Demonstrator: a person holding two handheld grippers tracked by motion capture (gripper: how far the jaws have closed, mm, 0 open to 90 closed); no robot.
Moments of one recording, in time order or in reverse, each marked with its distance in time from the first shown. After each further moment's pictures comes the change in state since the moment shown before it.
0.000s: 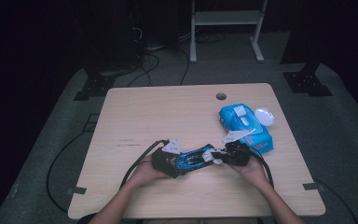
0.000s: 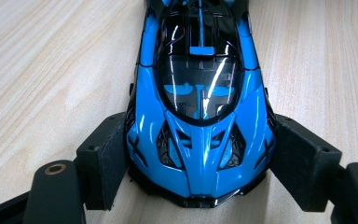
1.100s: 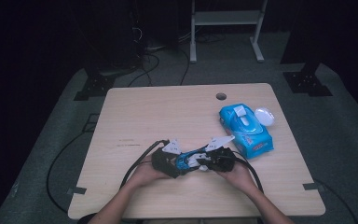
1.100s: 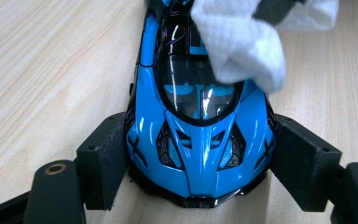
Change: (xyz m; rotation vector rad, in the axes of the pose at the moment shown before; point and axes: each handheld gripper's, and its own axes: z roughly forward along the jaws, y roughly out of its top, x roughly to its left) left arm -0.001 0.000 0.000 -0.001 0.004 -0.002; right arm 0.035 0.013 0.025 0.004 0.043 -0.118
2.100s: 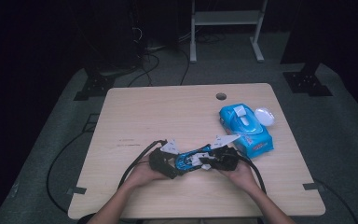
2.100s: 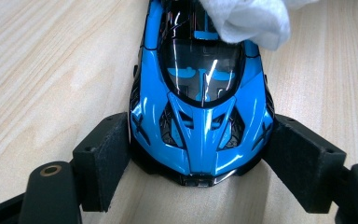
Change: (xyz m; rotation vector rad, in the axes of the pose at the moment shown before) left arm 0.001 -0.003 -0.007 0.036 0.000 -0.018; right arm -0.010 -0.008 -0.004 -0.022 0.018 0.067
